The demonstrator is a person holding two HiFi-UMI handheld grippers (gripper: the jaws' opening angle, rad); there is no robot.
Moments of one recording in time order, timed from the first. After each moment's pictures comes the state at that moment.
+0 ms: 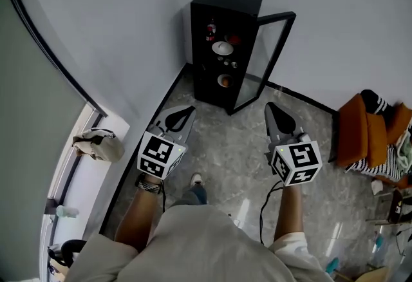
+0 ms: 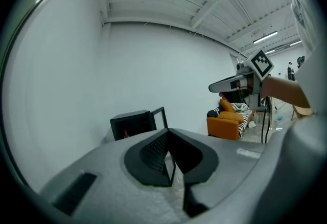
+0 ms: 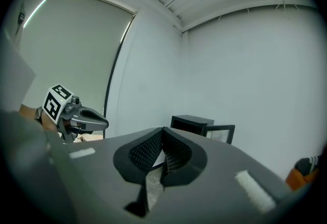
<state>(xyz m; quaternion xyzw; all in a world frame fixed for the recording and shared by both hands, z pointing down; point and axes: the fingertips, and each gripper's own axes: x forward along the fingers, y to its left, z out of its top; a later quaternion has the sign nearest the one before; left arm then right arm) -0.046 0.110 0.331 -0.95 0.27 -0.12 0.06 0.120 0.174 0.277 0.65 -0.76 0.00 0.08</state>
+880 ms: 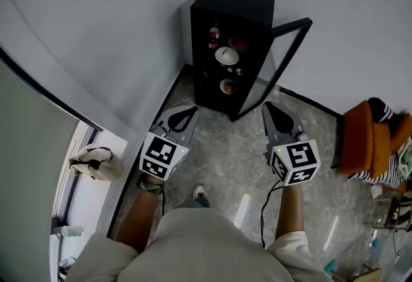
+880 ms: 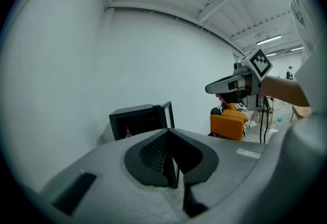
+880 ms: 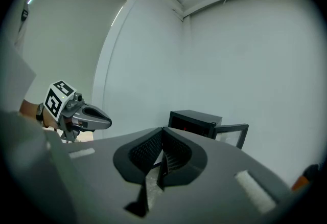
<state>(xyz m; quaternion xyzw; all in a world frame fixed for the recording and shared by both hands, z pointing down) -0.012 -0.060 0.350 -0.96 0.25 -0.14 0.03 0.140 -0.006 0.298 0.64 -0.76 0.02 0.12</state>
